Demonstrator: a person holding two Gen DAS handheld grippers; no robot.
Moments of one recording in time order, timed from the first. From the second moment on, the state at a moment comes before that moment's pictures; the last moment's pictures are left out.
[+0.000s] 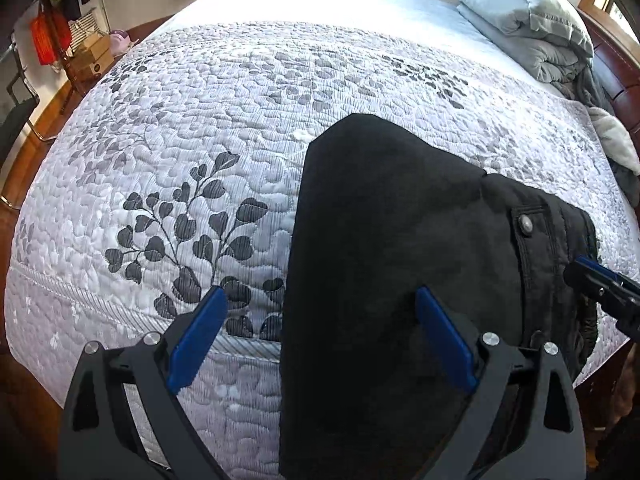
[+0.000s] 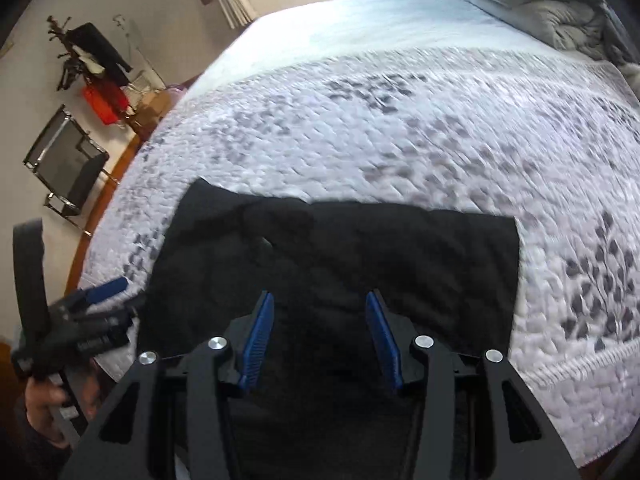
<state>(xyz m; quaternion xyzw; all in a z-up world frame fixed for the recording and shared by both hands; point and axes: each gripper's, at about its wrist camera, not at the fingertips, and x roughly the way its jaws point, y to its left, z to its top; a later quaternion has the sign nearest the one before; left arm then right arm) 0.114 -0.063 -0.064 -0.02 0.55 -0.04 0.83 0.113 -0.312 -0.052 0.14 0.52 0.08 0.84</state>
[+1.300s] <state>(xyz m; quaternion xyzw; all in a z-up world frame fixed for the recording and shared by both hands) 0.056 -0.051 -0.075 -0.10 0.61 -0.18 0.77 0.011 -0.398 -0.070 0.22 0.52 0.03 0.82</state>
